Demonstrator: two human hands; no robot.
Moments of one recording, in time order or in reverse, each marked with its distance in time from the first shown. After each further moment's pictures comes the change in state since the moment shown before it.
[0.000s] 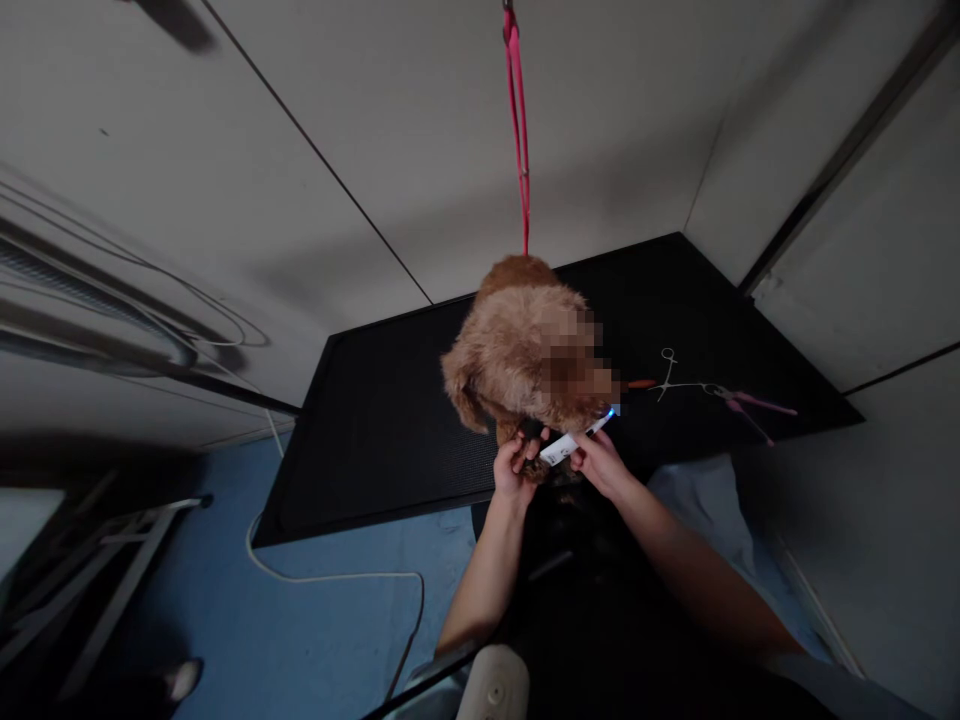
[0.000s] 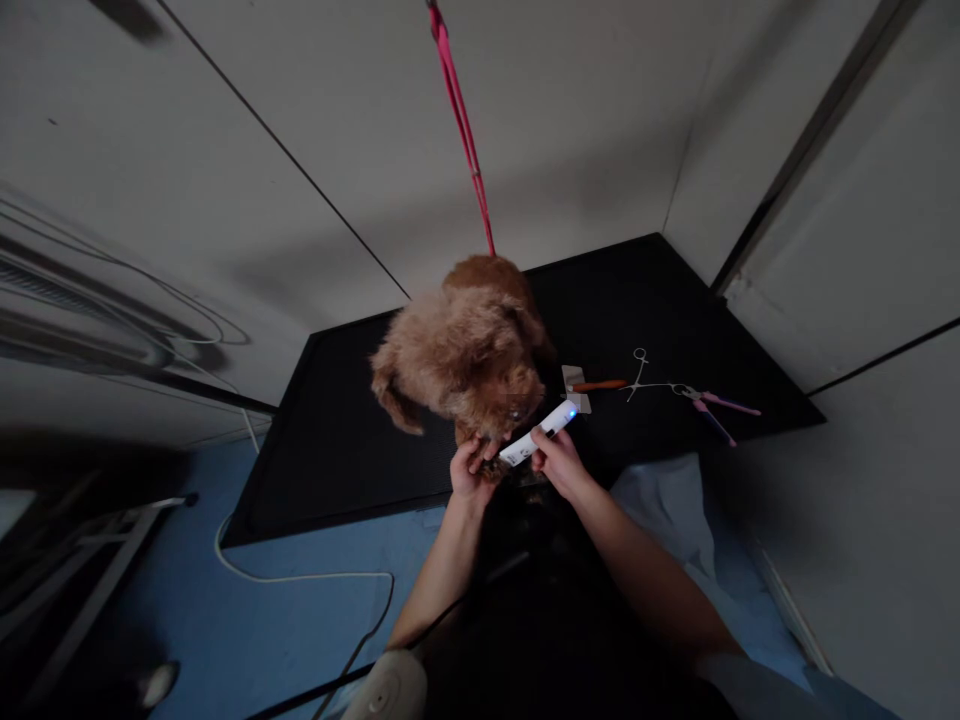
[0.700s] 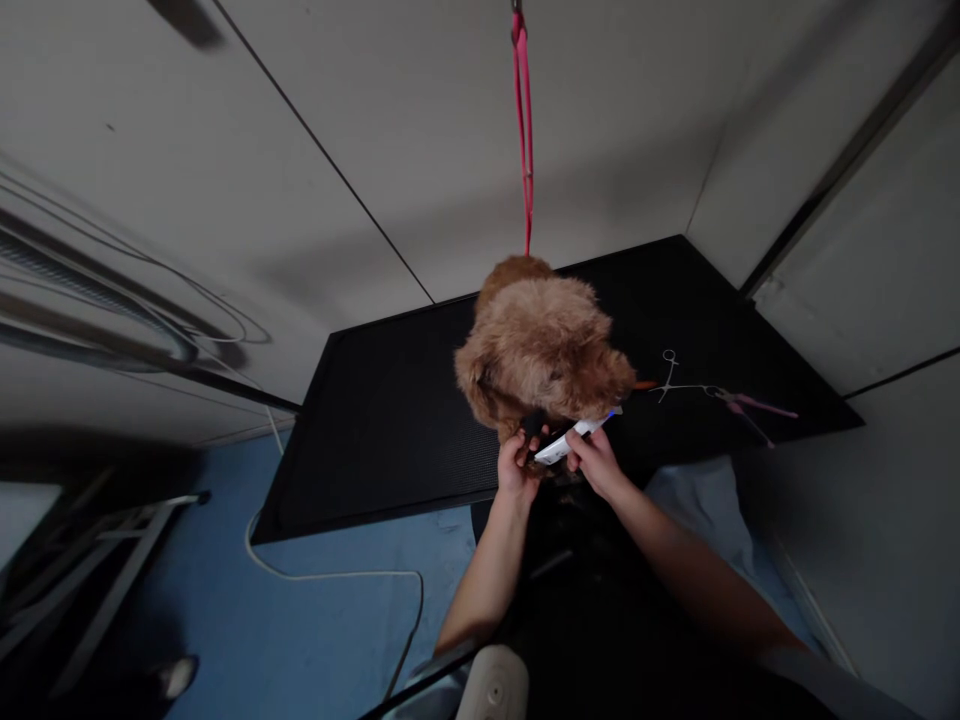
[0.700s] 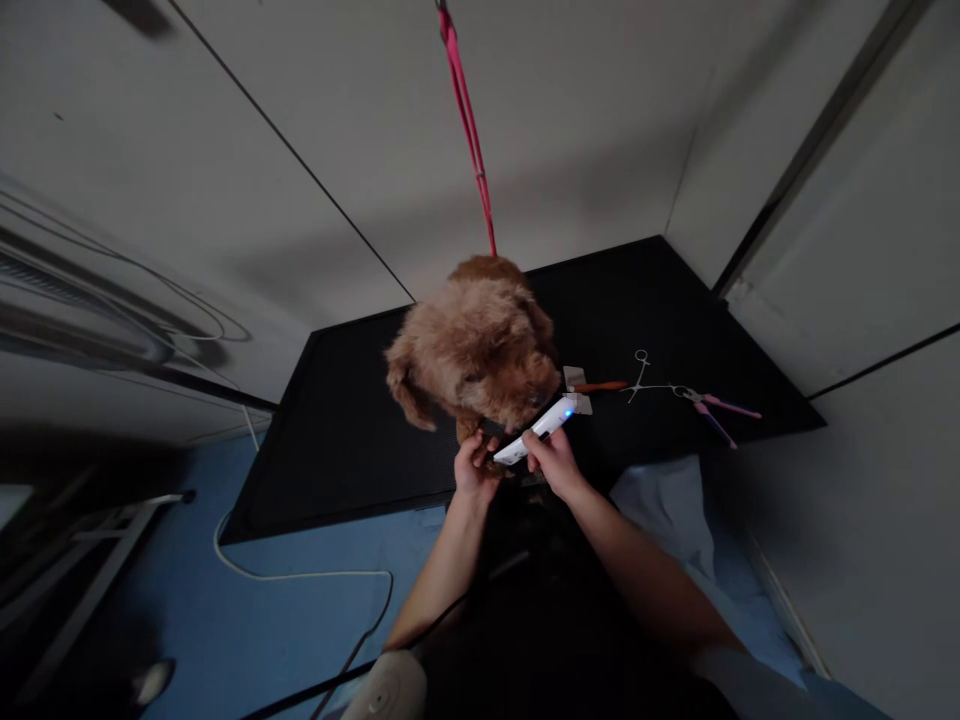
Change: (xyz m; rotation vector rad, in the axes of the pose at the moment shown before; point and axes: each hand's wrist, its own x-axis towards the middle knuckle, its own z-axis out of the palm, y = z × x) left_hand 0.003 -0.003 0.001 0.052 0.078 -0.008; right_hand 0.002 0.008 0.002 -0.187 -0.085 -0.175
